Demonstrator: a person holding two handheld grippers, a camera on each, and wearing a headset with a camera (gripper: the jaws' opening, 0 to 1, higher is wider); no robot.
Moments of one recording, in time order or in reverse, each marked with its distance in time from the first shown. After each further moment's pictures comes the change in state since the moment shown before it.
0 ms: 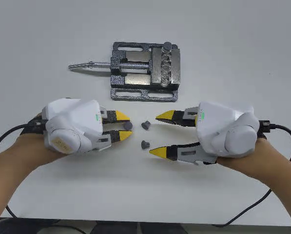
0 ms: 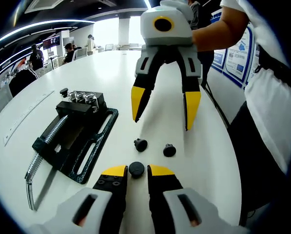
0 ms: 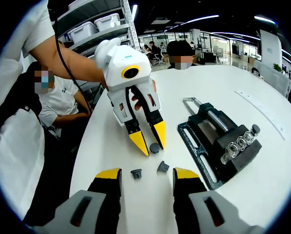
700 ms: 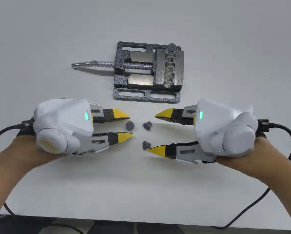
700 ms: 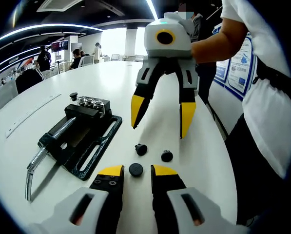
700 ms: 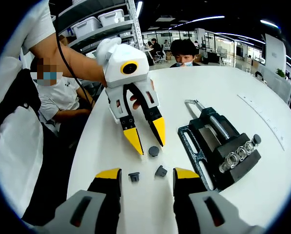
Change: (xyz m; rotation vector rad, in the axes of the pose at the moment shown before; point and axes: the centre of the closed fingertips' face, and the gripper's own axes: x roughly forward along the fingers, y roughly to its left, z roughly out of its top) left arm -0.016 -0.003 0.018 -0.088 -0.154 0.014; right arm 0.004 -0.002 0.008 -0.057 0.044 0.001
